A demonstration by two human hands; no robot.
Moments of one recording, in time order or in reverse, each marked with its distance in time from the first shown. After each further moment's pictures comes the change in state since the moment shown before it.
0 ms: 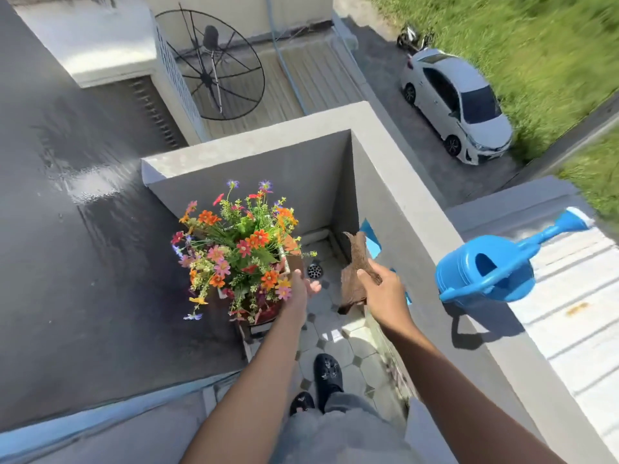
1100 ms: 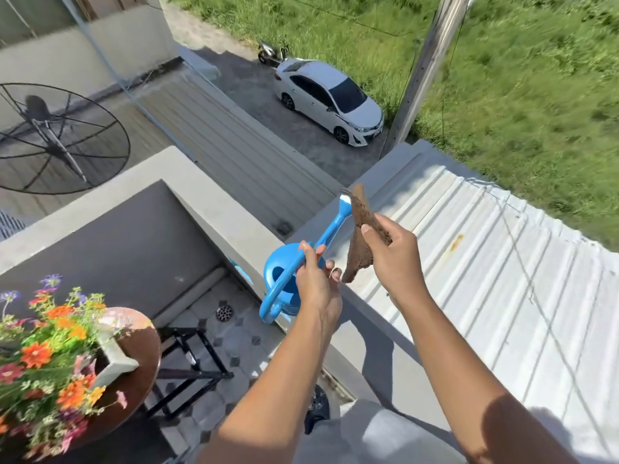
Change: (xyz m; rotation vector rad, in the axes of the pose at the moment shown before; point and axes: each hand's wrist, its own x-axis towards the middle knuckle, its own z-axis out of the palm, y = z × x) left_hand -0.193 -0.105 0.340 -0.261 -0.404 0.038; right_hand -0.003 0.026 -0.346 0.199 0.477 -0.116
